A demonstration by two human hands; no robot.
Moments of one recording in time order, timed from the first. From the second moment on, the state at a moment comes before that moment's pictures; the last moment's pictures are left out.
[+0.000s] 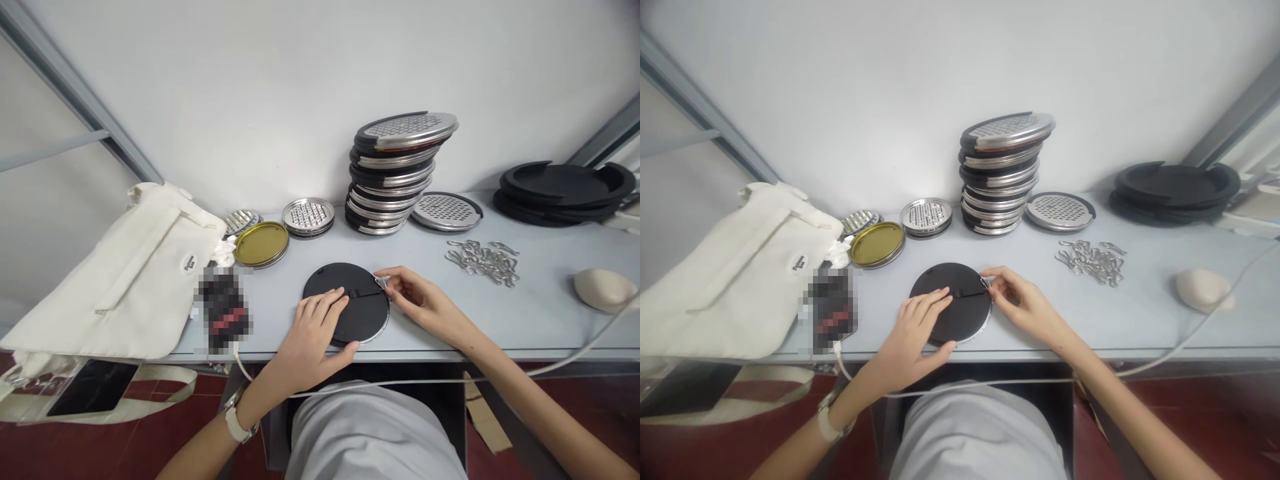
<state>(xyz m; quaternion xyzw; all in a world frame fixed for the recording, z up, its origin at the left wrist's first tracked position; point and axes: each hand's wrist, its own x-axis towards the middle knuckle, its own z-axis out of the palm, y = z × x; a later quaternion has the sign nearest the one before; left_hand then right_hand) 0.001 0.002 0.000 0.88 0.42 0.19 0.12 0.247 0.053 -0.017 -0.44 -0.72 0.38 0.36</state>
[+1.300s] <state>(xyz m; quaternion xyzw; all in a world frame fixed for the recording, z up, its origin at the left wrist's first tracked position) 0.001 0.003 -0.001 0.88 0.42 0.20 0.11 0.247 0.052 -0.009 -0.48 -0.76 0.27 0.34</state>
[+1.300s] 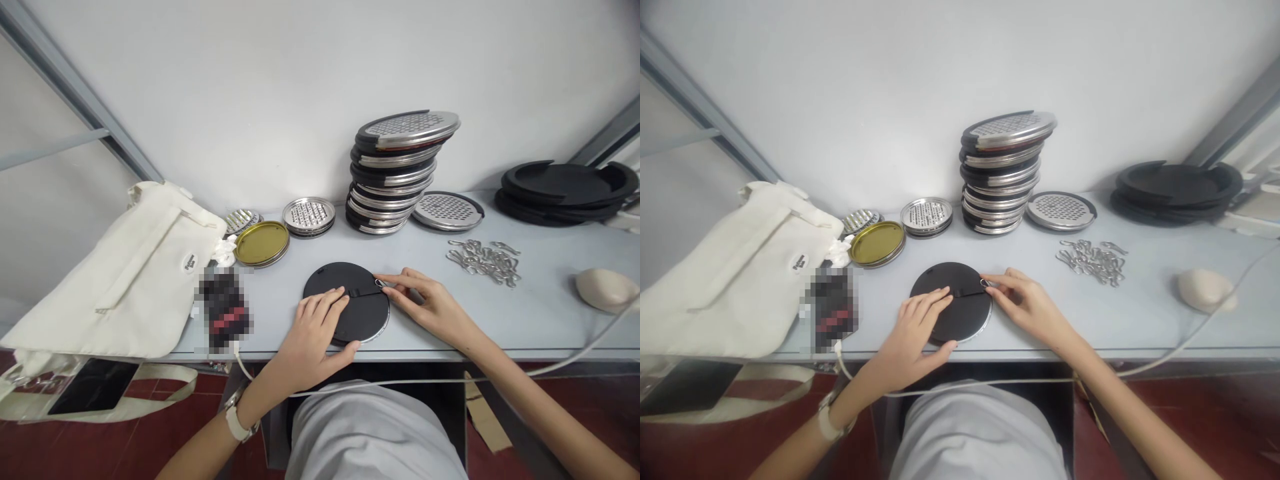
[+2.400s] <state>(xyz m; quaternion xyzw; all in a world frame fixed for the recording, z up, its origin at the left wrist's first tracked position) 0.001 0.002 -0.001 0.88 0.42 0.19 0.11 0.245 0.050 -0.008 -0.47 -0.77 0.30 0.31</state>
